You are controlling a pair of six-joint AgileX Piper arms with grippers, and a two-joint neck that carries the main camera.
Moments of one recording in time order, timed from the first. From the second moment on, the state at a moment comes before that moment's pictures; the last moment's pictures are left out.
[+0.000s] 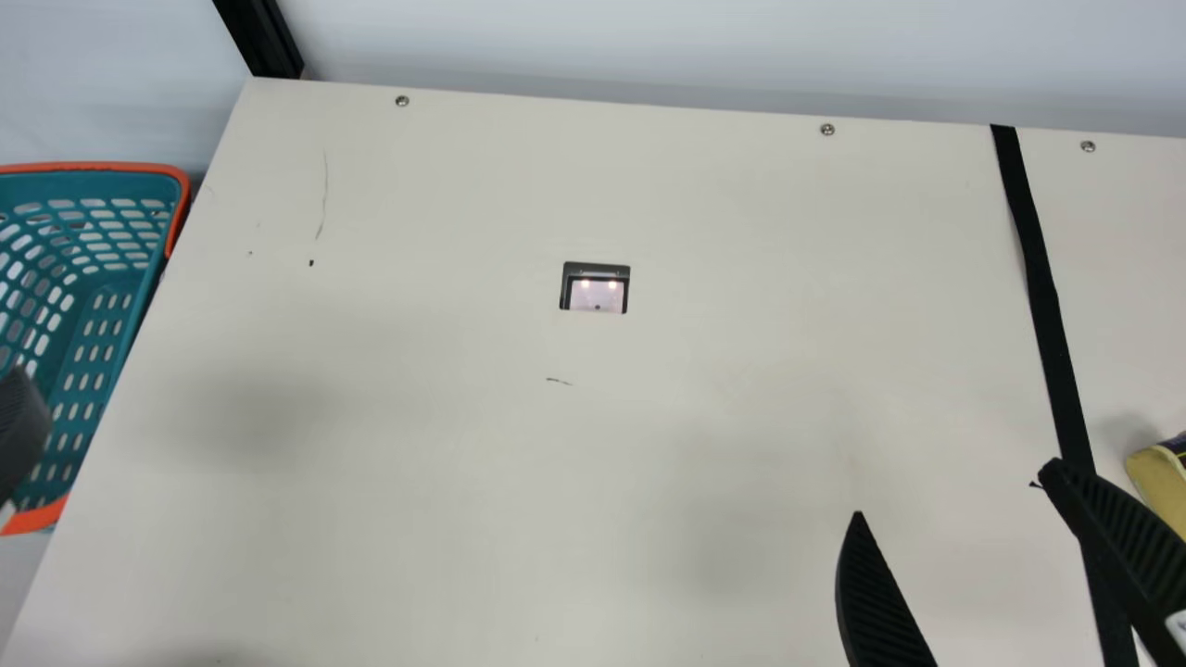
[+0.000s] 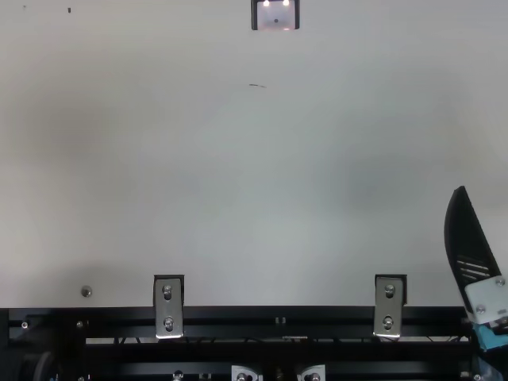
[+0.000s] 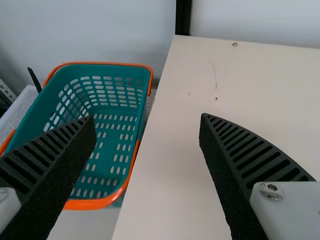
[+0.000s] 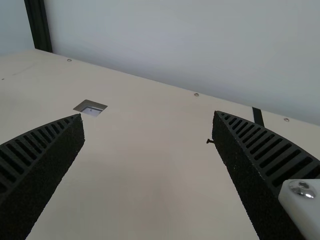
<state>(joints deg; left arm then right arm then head) -1.4 19.3 -30.1 12.1 47.8 -14.3 1.1 0.2 -11.4 26.4 28.6 -34.5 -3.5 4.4</state>
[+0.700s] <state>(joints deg) -2.5 8.3 -28.0 9.0 58.8 -14.6 1.1 0.2 -11.4 26.4 28.6 -34.5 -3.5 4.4</state>
